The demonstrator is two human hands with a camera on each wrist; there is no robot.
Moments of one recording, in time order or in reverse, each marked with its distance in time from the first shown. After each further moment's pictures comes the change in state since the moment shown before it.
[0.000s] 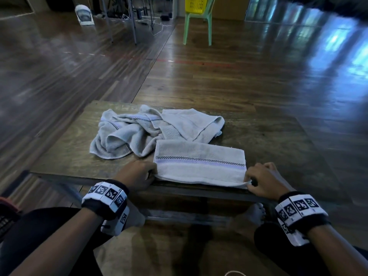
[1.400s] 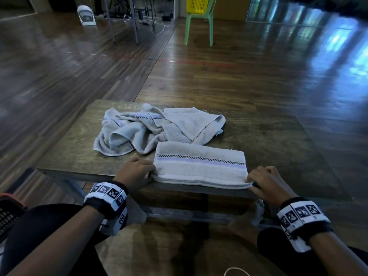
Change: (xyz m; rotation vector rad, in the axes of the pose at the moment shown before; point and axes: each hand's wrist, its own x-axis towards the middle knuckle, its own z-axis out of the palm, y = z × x) left_hand -0.017 -0.007 0.008 0.107 0.070 0.059; right_hand -0.019 -0.004 0.010 -0.113 0.070 -0.088
